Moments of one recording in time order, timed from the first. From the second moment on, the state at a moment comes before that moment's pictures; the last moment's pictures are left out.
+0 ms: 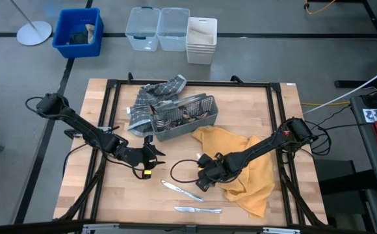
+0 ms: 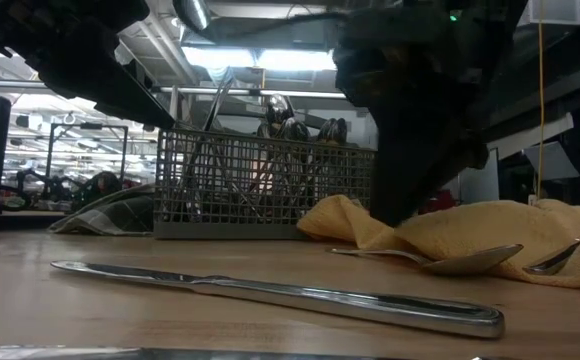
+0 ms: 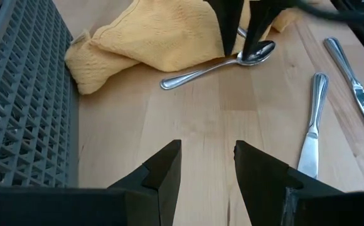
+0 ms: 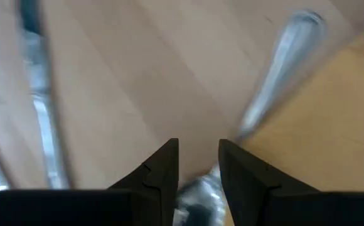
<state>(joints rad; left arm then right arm) -0.48 1.23 0.53 0.07 -0.47 -0.29 0.43 1.92 1.28 -0.53 0.19 1.04</state>
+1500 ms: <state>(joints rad) -0.48 1.23 0.53 0.06 -0.47 -0.28 0.42 1.95 1.28 -0.58 0.16 1.04</state>
